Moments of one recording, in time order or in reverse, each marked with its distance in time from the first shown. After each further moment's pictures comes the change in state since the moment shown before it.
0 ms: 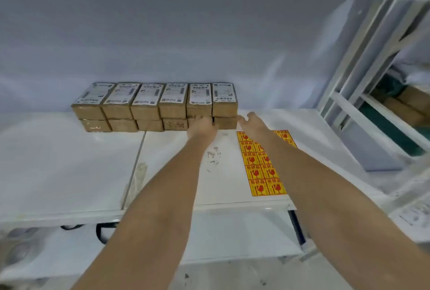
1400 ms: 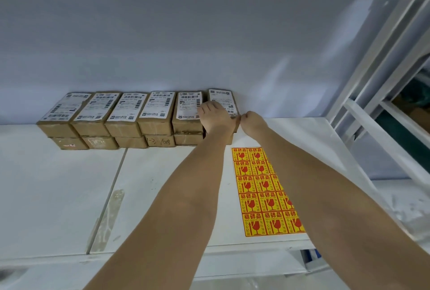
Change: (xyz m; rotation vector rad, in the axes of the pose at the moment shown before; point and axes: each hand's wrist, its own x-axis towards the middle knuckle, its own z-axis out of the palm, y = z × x) left_hand 0.110 0.078 0.042 0.445 0.050 -0.131; right_hand 0.122 0.013 -0.012 -0.052 -0.009 0.018
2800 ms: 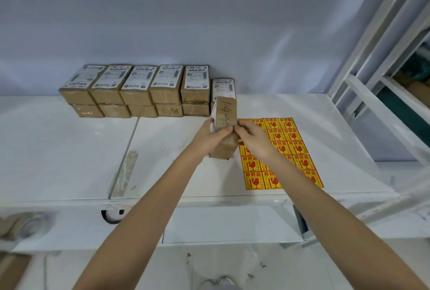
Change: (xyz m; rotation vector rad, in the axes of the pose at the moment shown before) left_hand -0.141 -0.080 0.009 -1.194 -0.415 -0.063; right_hand -0.139 0.044 0.039 0.518 -0.094 -0.257
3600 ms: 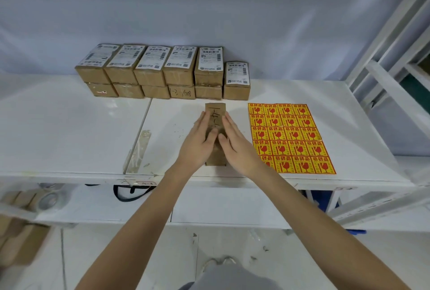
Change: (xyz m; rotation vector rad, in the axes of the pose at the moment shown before) left_hand -0.052 -0.057 -0.029 0.356 0.115 0.240; right_hand -0.060 0.002 0.060 -0.429 -0.201 -0.251
